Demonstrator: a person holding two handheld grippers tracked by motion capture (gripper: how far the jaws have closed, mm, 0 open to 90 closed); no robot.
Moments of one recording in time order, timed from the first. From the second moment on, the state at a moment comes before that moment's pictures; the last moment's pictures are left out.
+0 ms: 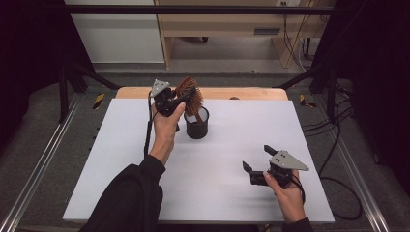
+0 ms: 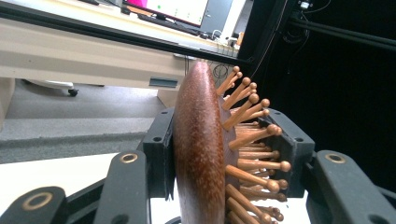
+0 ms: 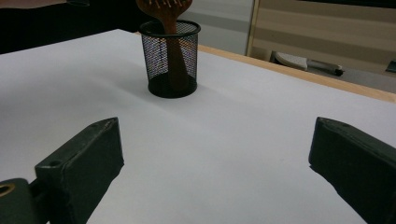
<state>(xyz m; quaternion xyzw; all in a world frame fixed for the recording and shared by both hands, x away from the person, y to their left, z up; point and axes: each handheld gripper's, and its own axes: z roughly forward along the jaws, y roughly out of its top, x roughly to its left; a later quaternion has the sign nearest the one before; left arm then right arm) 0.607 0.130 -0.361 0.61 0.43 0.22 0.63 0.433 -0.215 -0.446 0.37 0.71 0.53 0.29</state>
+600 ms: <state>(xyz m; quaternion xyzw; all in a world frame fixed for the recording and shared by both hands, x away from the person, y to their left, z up) 0.613 0.142 -0.364 0.61 0.43 0.21 0.63 0.435 -0.213 -0.449 0.36 0.72 0.52 0.28</state>
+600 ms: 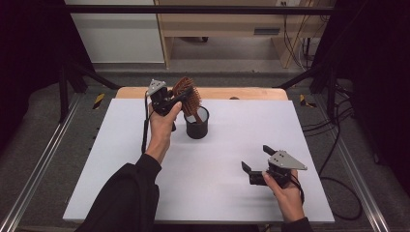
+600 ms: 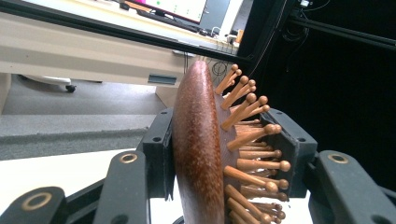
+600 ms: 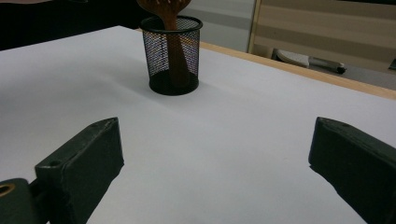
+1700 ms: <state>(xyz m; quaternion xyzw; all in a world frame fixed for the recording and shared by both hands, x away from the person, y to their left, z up) 0.616 0.154 -0.366 0.61 0.44 0.19 0.63 0.435 -0.209 -0.450 0.36 0.72 0.52 0.28</state>
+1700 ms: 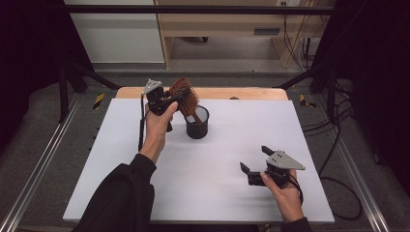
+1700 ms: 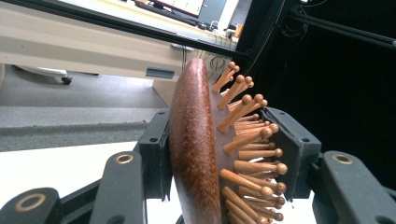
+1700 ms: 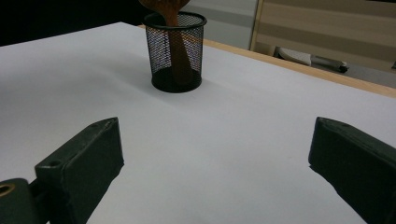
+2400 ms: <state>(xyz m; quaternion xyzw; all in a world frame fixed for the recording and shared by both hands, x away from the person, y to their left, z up) 0.618 0.162 -0.371 0.61 0.44 0.19 0.63 0.435 -0.209 -0.450 0.36 0.72 0.52 0.28</state>
